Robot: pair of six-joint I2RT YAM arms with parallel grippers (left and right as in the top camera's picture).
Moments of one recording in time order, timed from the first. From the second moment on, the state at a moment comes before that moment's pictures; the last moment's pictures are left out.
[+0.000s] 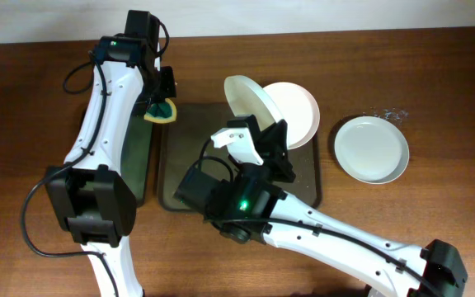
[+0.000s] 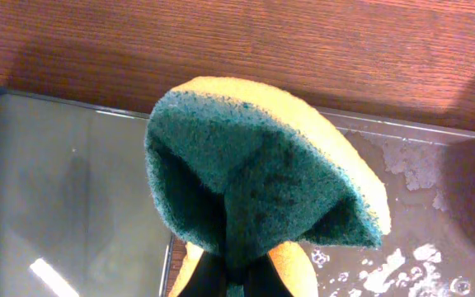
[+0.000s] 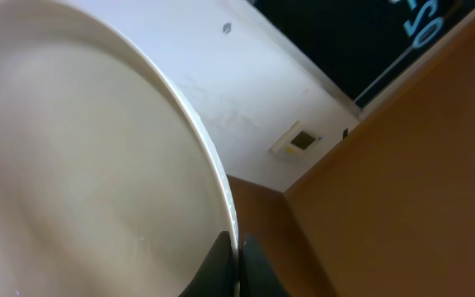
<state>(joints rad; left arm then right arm) -0.14 2.12 2.06 -1.21 -0.05 -0.25 1.06 1.65 1.48 -1.11 1.51 0.62</state>
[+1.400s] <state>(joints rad) -0.14 2.12 2.06 -1.20 -0.05 -0.25 -0.43 1.68 1.32 -1.03 -0.07 0.37</state>
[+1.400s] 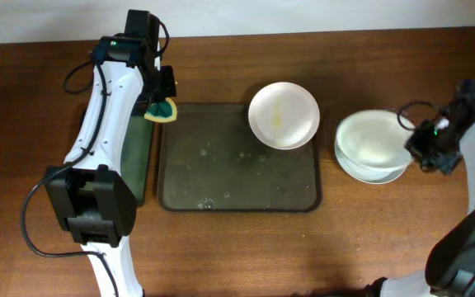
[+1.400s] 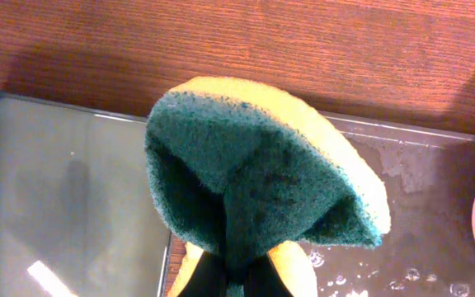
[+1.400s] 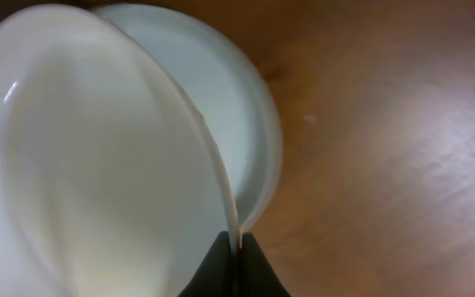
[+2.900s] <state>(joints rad) -0.14 2.12 2.06 -1.20 -0.05 -0.25 0.37 2.06 1.41 -0.88 -0.22 0.63</state>
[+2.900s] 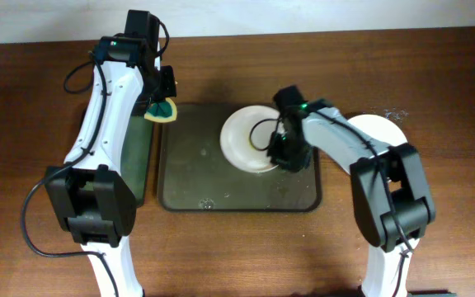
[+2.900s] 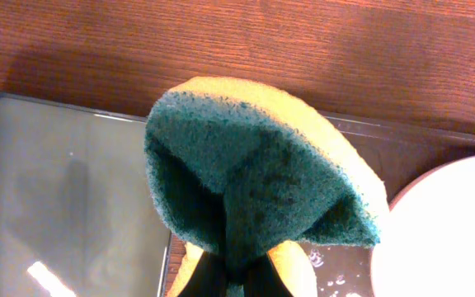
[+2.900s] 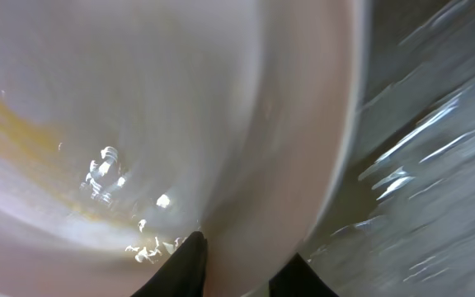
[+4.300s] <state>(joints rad) -0.32 2.12 1.80 -0.96 0.00 -0.25 0.38 2.13 1.50 -0.82 -0.29 0.63</state>
